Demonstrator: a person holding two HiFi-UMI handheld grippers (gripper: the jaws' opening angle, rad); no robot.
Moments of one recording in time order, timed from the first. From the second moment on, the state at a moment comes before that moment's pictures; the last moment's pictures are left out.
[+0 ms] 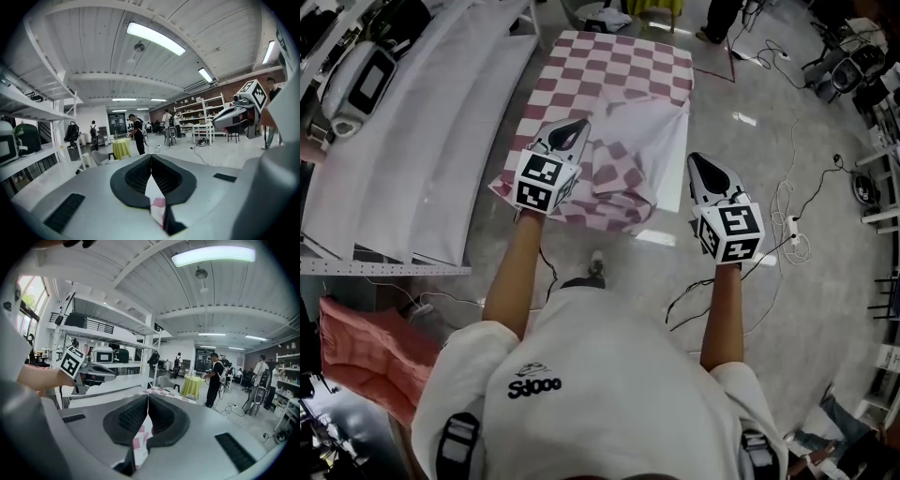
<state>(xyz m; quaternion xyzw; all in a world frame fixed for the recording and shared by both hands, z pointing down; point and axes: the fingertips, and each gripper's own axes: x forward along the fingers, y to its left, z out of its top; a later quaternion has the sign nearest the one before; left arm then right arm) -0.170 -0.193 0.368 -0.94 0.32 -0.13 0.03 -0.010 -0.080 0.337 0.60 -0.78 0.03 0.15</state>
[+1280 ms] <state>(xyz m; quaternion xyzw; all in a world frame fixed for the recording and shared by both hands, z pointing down) -0.171 -0.380 0.657 -0.89 0.28 -0.29 -0.21 -0.071 -0.311 0.650 0.45 -0.78 0.28 0.33</state>
